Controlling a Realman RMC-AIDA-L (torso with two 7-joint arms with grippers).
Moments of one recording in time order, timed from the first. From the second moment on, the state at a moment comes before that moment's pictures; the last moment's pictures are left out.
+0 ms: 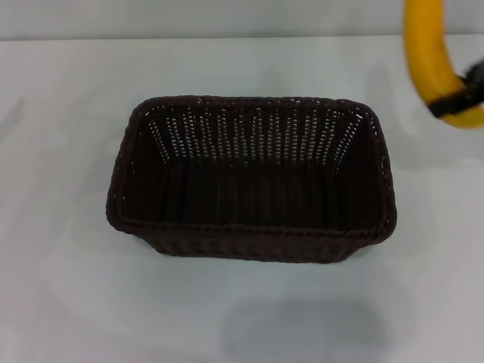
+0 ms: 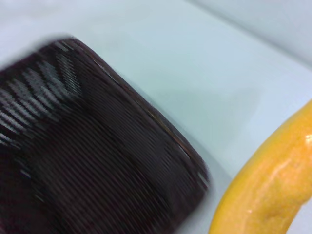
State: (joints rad) left arm -0.41 -1.94 0.33 0.83 1.76 1.31 -1.55; right arm 0.77 1.87 2.16 1.31 -2.36 1.82 -0.79
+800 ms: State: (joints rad) left arm -0.40 -1.95 0.33 0.83 1.76 1.31 -1.55; right arm 0.87 2.01 1.99 1.22 -2.19 1.69 -1.01
